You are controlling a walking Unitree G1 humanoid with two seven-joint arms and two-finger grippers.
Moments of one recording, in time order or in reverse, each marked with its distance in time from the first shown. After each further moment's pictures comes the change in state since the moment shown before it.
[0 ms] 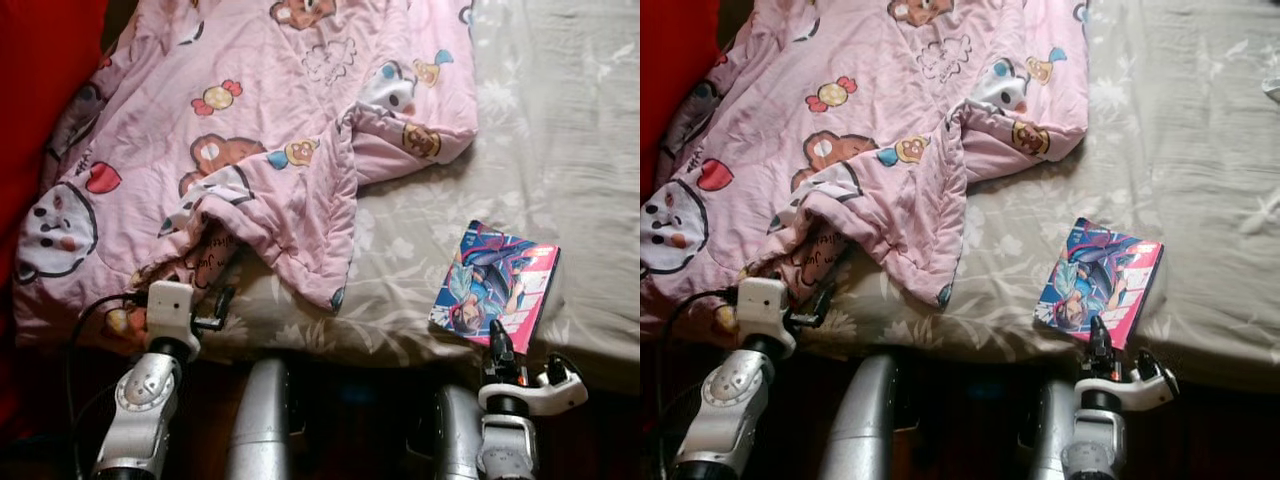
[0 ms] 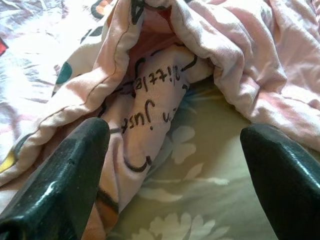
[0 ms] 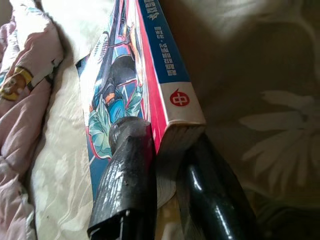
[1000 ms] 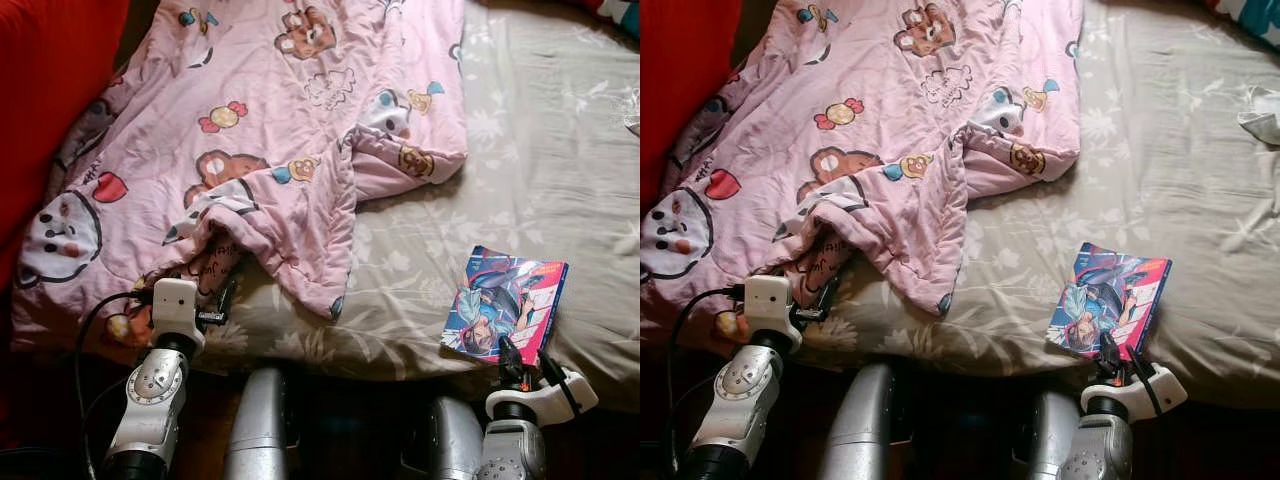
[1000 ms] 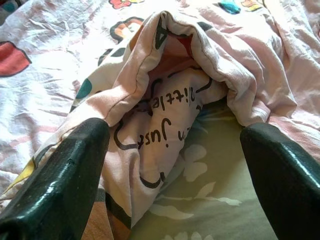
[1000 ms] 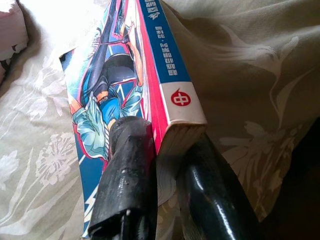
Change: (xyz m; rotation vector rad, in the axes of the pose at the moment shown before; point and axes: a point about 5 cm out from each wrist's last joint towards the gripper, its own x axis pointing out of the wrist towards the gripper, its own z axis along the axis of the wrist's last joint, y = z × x) left arm 0.005 0.001 -0.007 -0.006 -0.019 0.037; right arm -0.009 -0.007 0.008 -0.287 0.005 -0.209
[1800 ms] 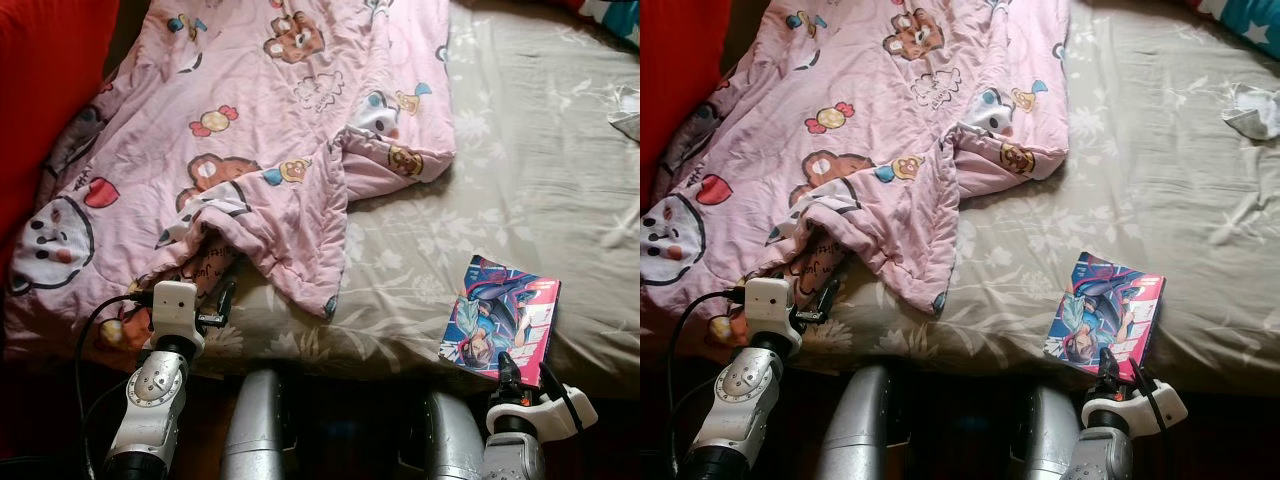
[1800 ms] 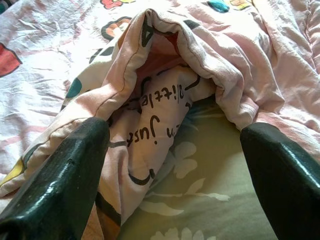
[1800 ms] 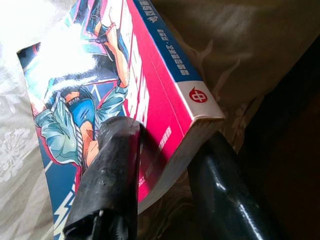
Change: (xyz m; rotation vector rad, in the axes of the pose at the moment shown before) left arm -0.001 0.000 -0.004 -0.002 0.016 0.002; right arm -0.004 -0.014 -0.006 0.038 0.040 -0.078
